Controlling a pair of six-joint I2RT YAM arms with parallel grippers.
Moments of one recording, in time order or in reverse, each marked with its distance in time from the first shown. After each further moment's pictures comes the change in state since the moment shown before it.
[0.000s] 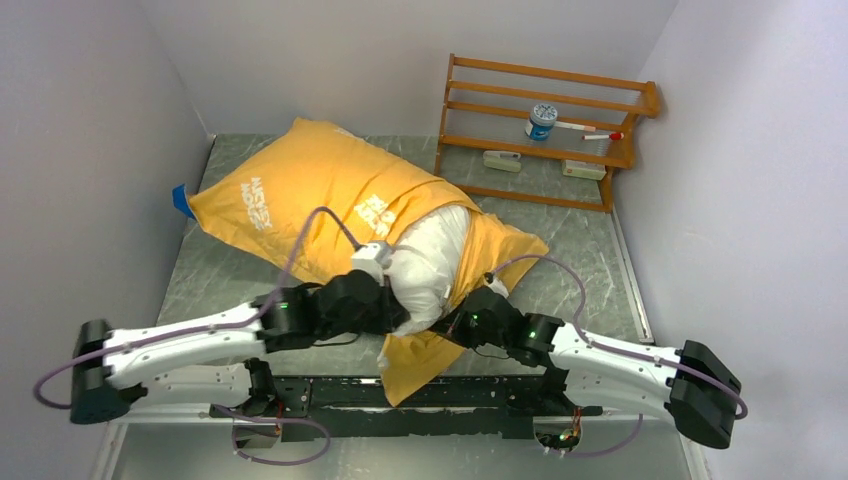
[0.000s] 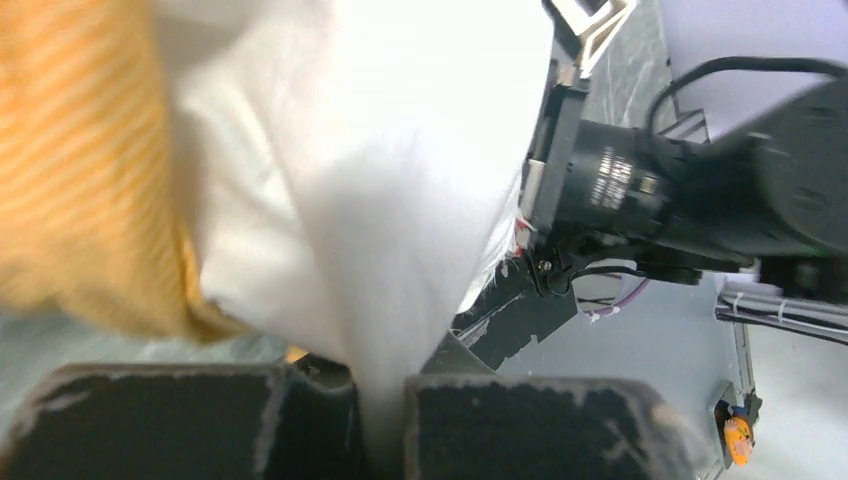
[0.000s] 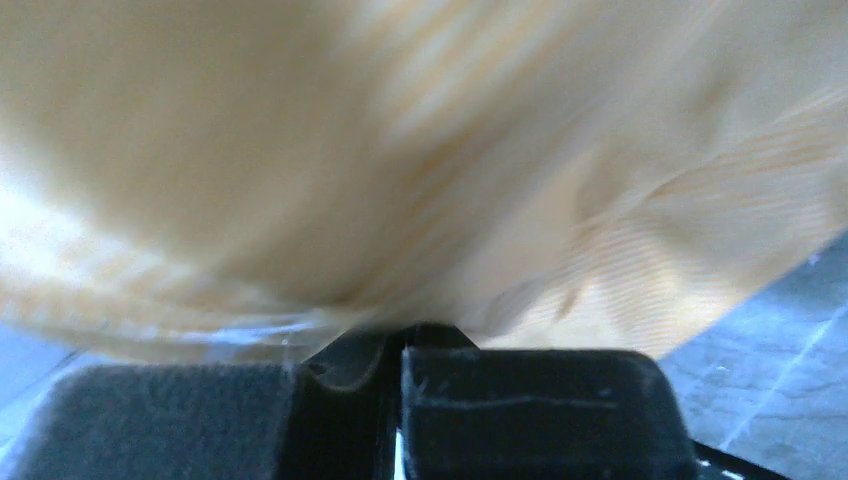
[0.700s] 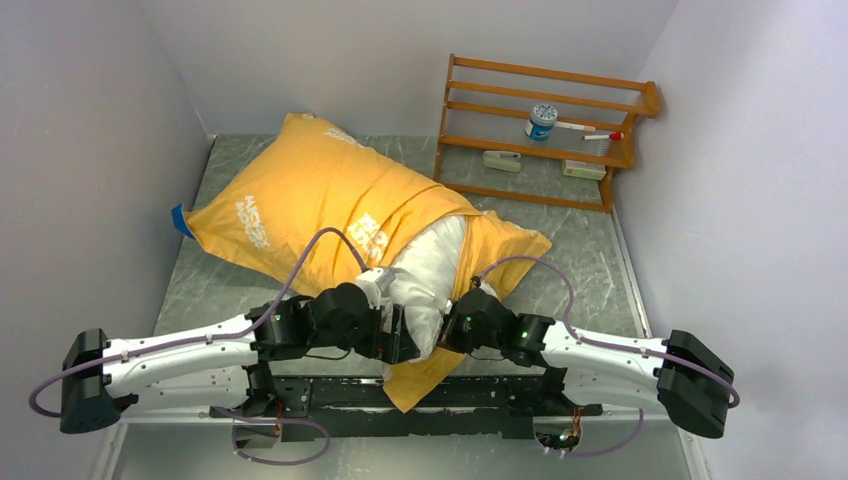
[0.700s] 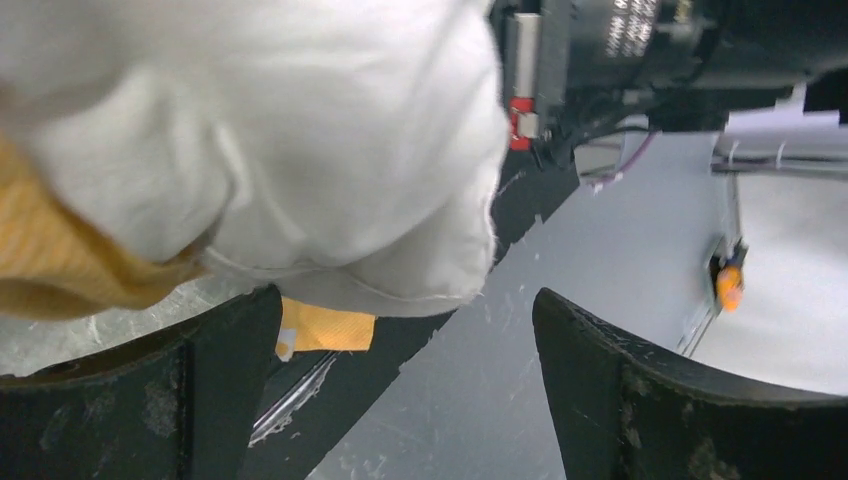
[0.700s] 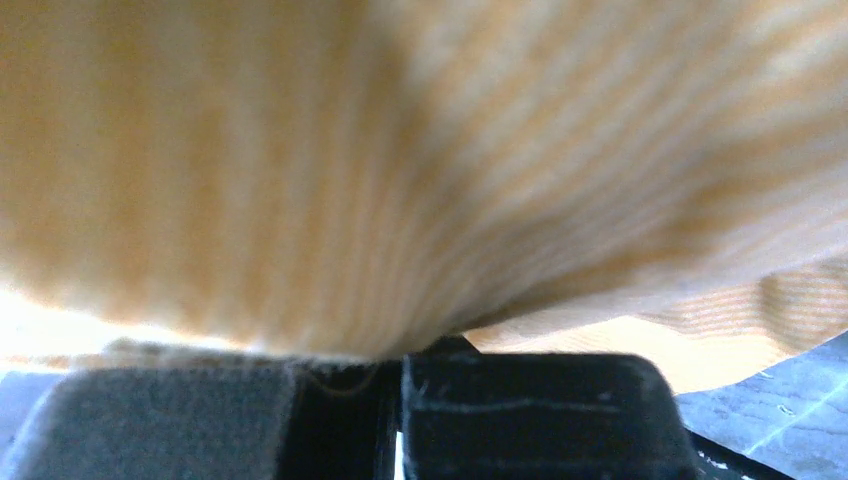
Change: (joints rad) left arm 0.013 -0.135 -0.146 0.001 0.277 0.097; right arm 0.026 0.073 -0.024 0.102 -0.092 -0.016
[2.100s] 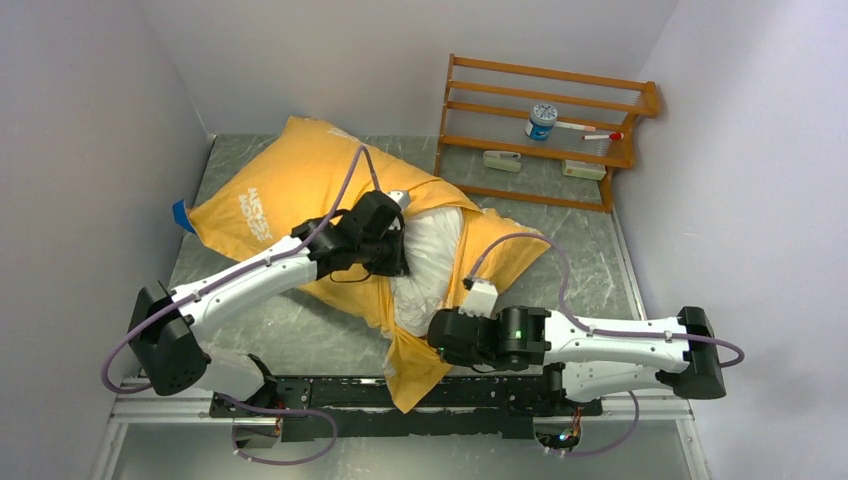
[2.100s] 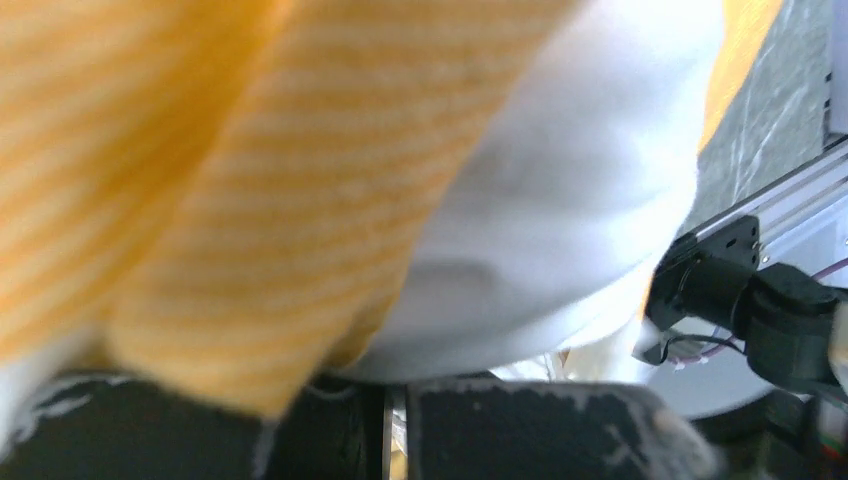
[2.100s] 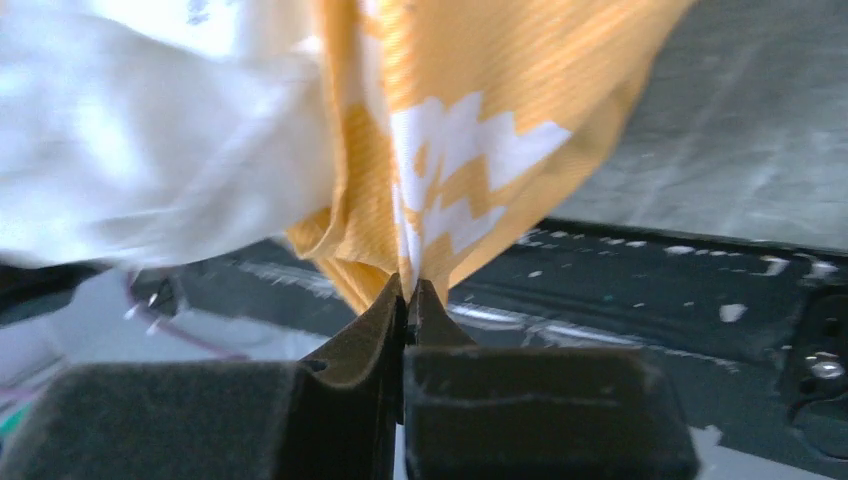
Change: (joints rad) left arm 0.335 0.479 0.518 -0.259 -0.040 0.219; right arm 0.372 0.084 0.548 -0.822 0.337 0.077
